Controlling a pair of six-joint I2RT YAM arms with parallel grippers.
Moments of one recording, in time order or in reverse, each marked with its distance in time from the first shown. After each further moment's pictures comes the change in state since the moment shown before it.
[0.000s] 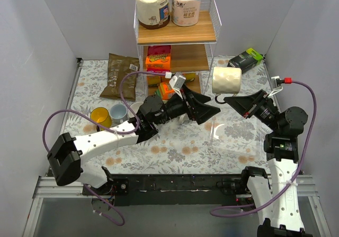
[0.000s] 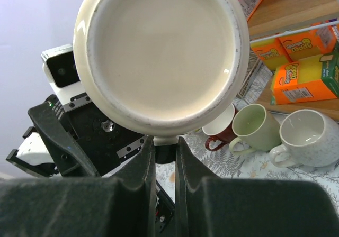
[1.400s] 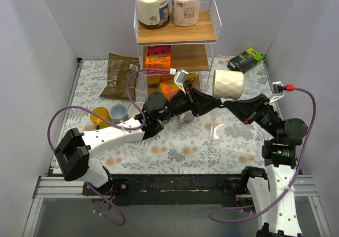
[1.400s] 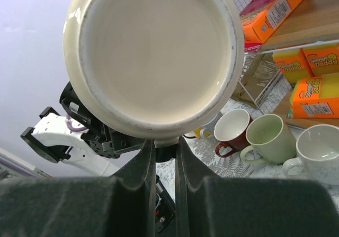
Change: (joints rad) left arm 0.006 0.089 0.068 0.128 0.070 -0.180; right arm 0.011 -0.075 -0.089 0.214 -0.032 0.099
